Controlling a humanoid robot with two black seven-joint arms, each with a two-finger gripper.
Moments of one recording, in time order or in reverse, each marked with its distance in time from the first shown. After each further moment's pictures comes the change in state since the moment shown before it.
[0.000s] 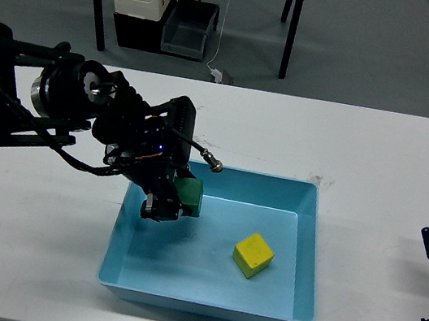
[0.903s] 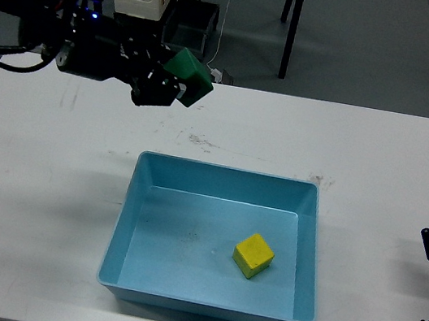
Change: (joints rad) left arm 0.105 0.258 -0.414 0.011 -0.263 0.032 0.000; right arm -0.011 0.000 -0.001 0.013 0.000 0.000 0.000
